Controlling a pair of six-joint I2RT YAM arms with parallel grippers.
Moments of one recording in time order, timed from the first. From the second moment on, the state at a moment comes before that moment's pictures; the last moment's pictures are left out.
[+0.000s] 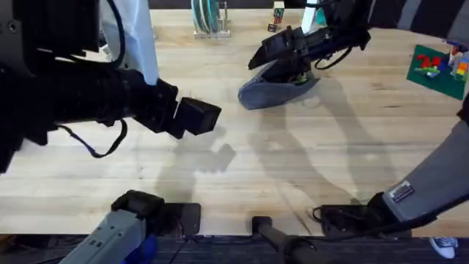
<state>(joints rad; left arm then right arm) -0.23 0.89 1.08 -1.14 0.25 0.20 0.19 1.95 1.42 -0.85 -1.10 -0.09</state>
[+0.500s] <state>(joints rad) -0.23 0.89 1.08 -1.14 0.25 0.20 0.19 1.94 1.42 -0.89 -1.13 -0.09</state>
